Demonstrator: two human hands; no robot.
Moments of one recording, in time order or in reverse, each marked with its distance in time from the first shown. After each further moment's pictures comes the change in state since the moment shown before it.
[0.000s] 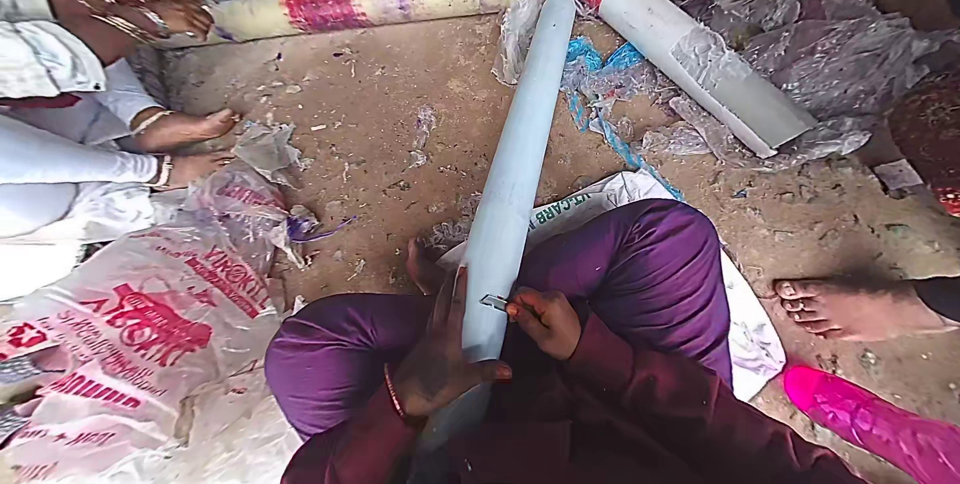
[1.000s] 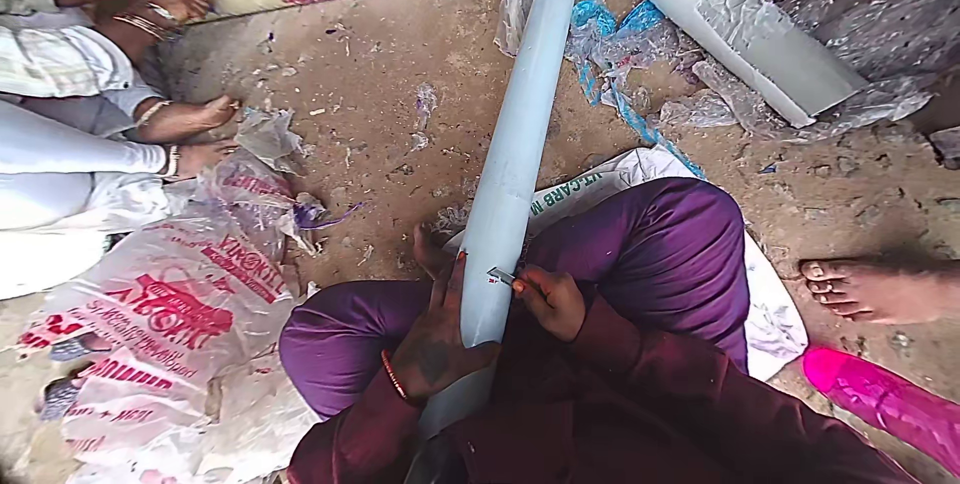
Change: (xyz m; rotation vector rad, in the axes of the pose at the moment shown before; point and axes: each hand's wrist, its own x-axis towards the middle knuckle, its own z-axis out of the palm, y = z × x) left_hand 0.004 0.007 -0.014 0.156 -0.106 -0.145; right_hand 0.004 0.006 0.006 -0.005 0.049 0.045
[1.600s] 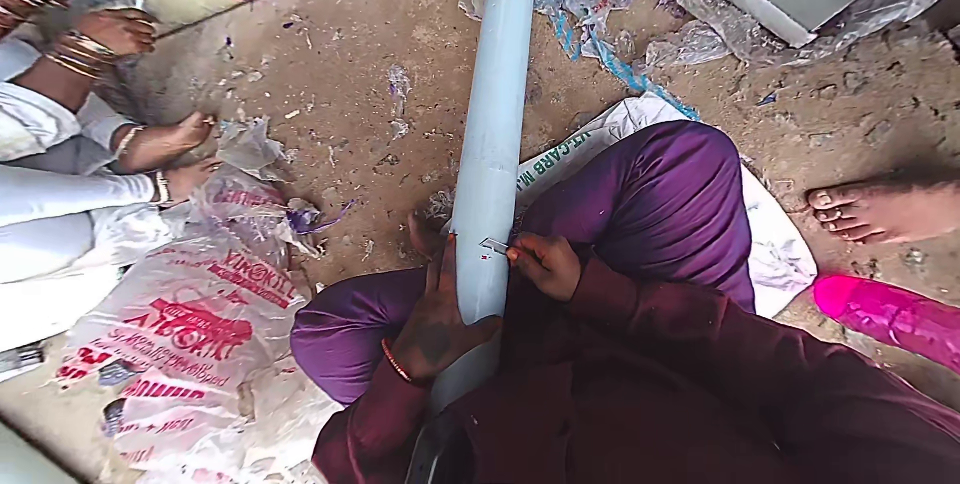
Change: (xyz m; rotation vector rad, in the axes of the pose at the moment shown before) left_hand 0.001 -0.001 -0.002 0.054 -0.010 0.006; right_hand 0.000 0.001 0.002 0.061 0.014 0.009
